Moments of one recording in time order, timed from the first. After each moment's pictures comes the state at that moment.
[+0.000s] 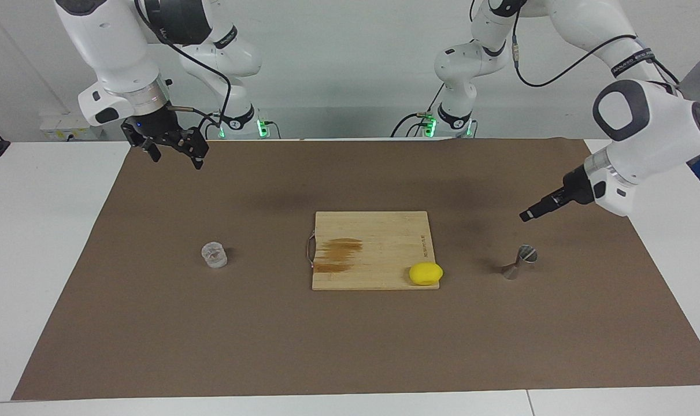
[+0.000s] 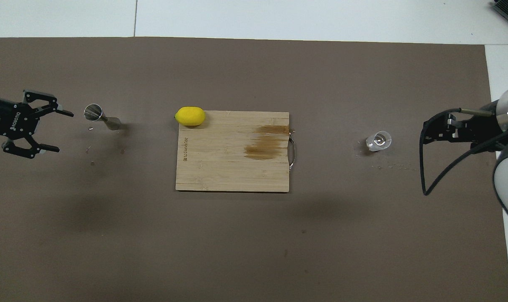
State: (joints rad) left arm 0.41 0.34 -0.17 -1.65 -0.60 1.66 -0.75; right arm -0.02 -0.02 0.08 -1.63 -0.02 1.57 0.29
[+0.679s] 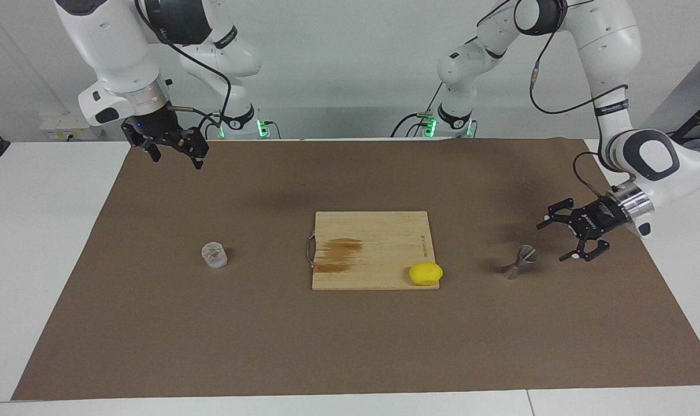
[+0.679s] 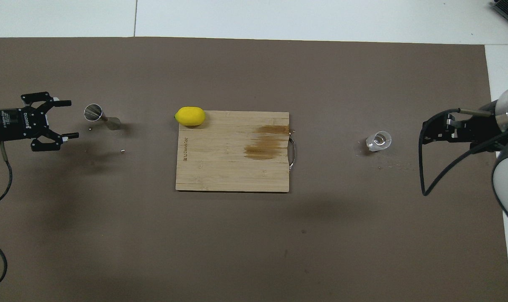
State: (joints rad) left arm 0.49 0.41 -0.18 -1.81 -1.01 1.88 -1.05; right arm -0.02 -0.02 0.08 -1.63 -0.02 1.57 0.29
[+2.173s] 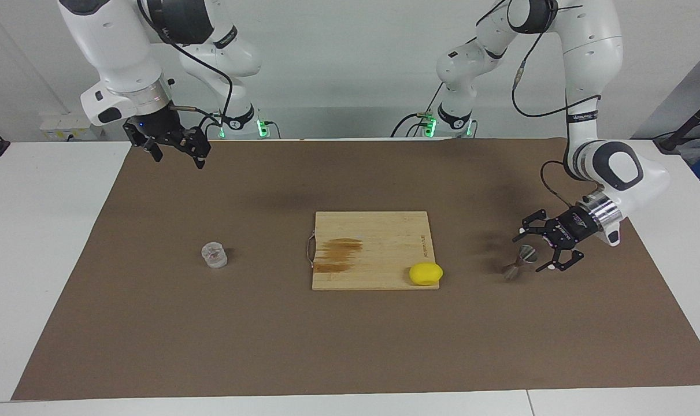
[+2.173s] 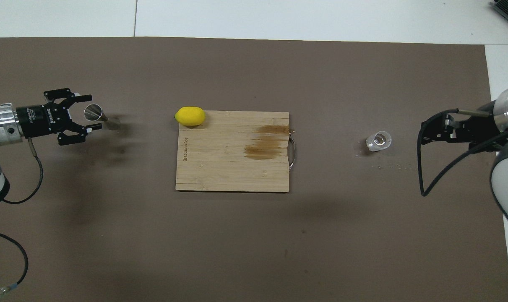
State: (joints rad) left arm 0.42 0.39 -0.20 -1.87 -1.13 2.00 -1.06; right arm -0.02 -0.02 0.08 -1.63 -0.02 1.57 0.29
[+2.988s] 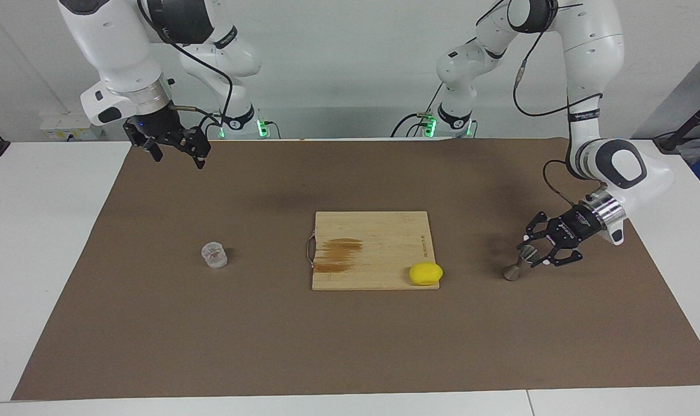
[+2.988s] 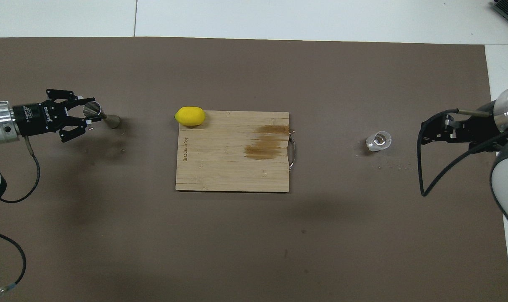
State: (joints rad) left arm 0.42 0.38 -0.20 -1.85 -1.13 1.98 -1.06; right arm -0.02 -0.02 0.08 -1.63 -0.02 1.57 0.29
